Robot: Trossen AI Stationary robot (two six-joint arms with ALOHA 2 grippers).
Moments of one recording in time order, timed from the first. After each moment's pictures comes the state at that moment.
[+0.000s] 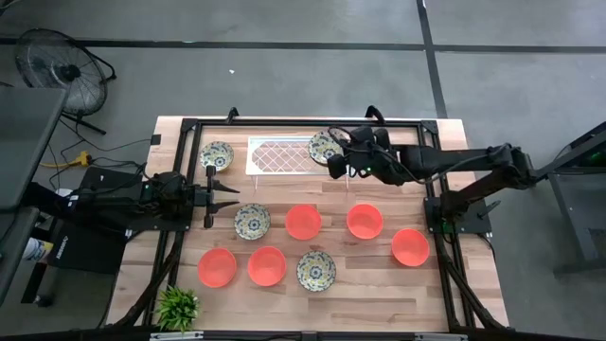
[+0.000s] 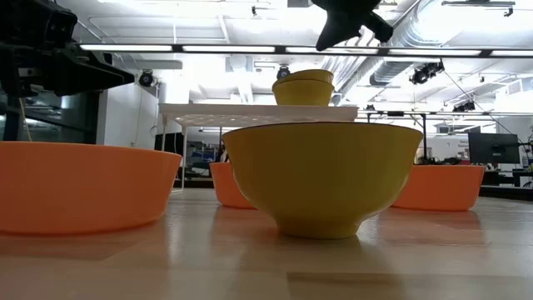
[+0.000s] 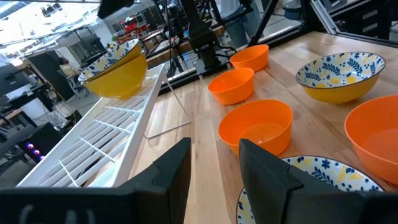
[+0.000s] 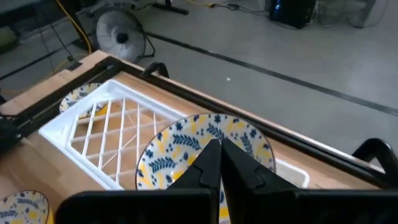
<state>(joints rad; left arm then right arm) 0.01 0.01 0.08 -0.15 -0.01 0.41 -0.03 1.38 1.25 -0.51 0.75 0.62</state>
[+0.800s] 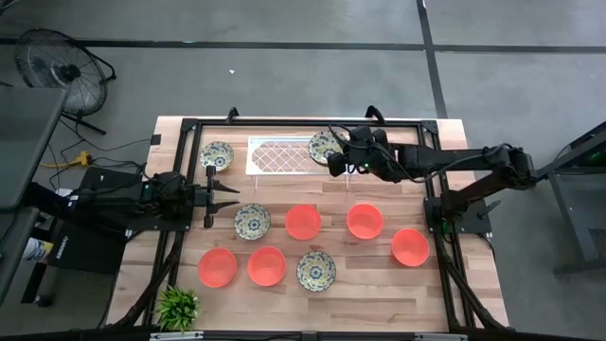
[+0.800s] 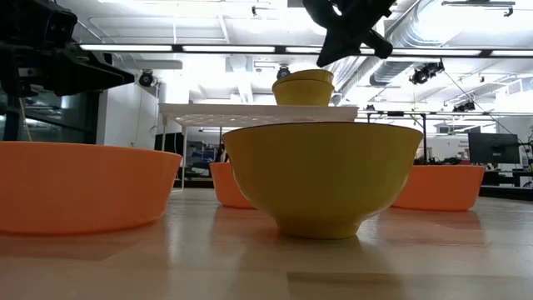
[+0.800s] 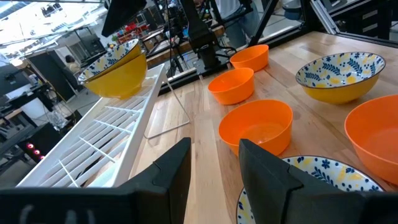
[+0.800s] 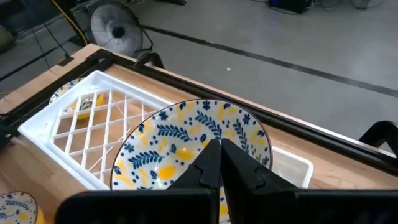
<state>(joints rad) 0.01 0.01 0.08 -0.15 -0.01 0.41 -0.09 1.37 1.16 -0.45 0.68 0.66</state>
